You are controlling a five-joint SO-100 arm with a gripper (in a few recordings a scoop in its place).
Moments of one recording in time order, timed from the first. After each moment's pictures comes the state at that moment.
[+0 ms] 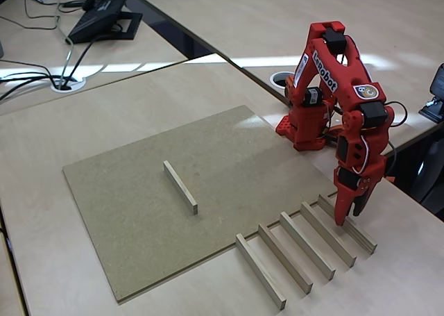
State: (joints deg) arm -73.7 86.2 105.0 62.7 64.7
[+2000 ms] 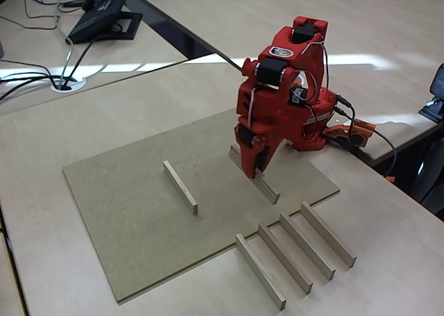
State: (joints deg) arm -30.1 93.3 91.6 88.3 21.8
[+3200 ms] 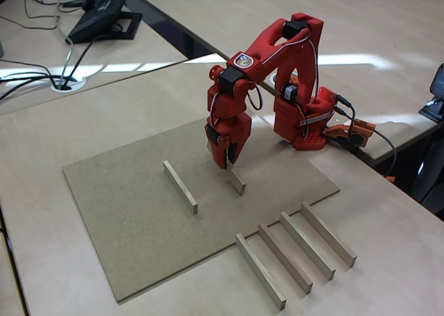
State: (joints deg) arm -10.4 96.8 114.2 72.8 4.7
